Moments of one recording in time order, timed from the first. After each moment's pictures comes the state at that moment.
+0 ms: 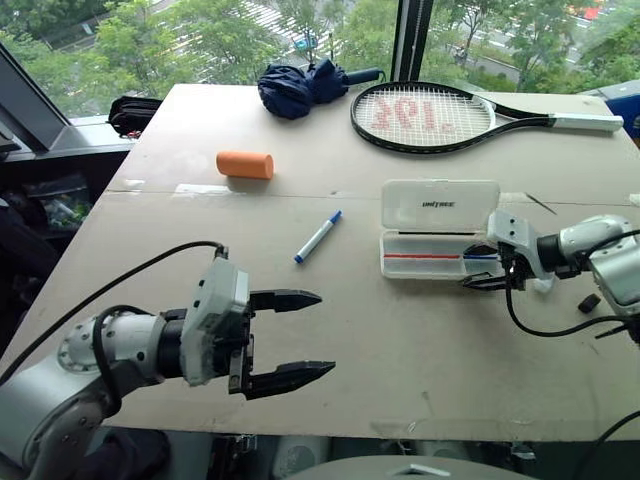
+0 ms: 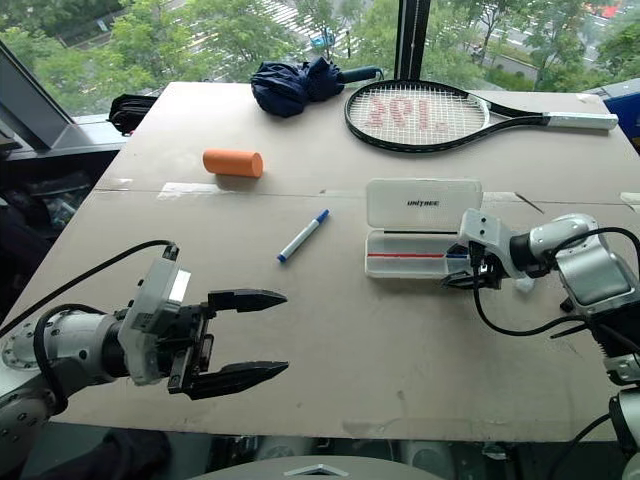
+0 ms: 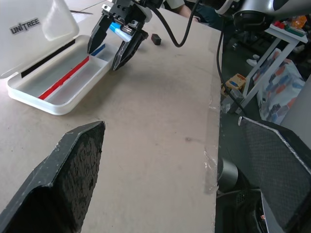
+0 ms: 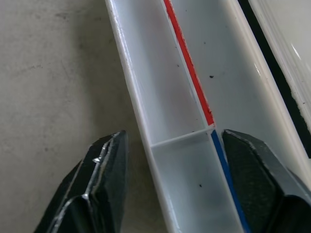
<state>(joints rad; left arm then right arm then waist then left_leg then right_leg) 0.18 0.86 0.37 -0.84 -0.97 0.77 -0.96 -0.58 -0.90 0.28 0.16 0.16 0.38 1.29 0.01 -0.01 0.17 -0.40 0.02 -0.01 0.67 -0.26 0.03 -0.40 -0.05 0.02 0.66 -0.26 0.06</state>
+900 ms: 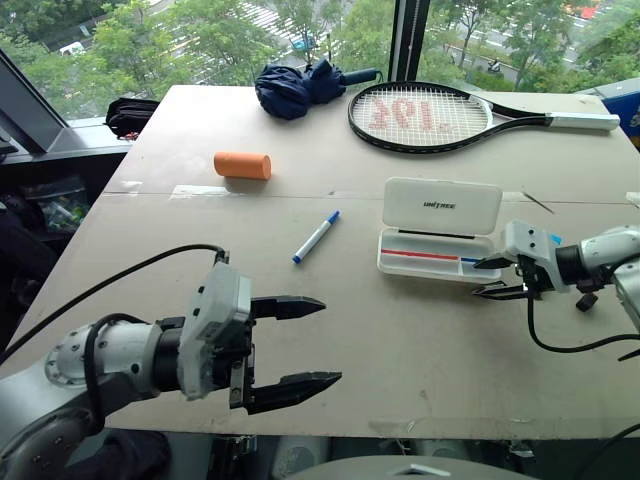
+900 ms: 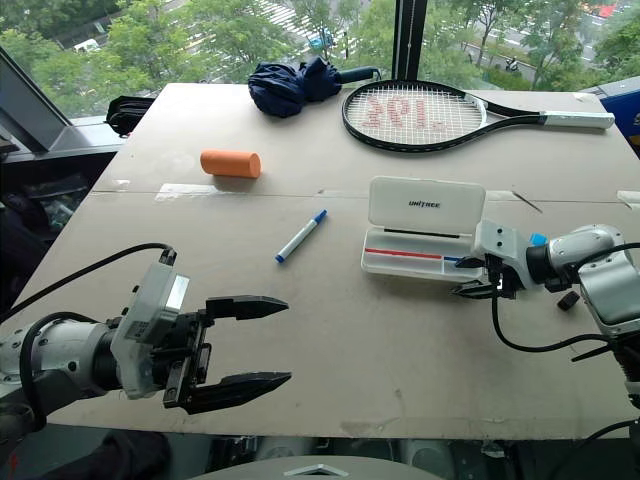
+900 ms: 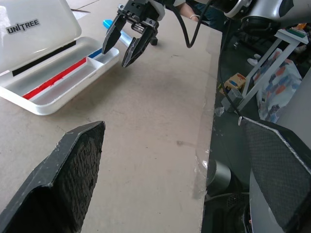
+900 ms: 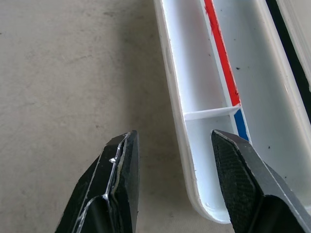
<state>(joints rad) 0.21 0.97 0.40 -0.90 -1.14 0.76 -0.85 -0.42 -0.94 0.16 0.02 0.19 0.38 1.30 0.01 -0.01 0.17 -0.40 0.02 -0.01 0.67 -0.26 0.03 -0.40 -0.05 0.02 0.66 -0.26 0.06</state>
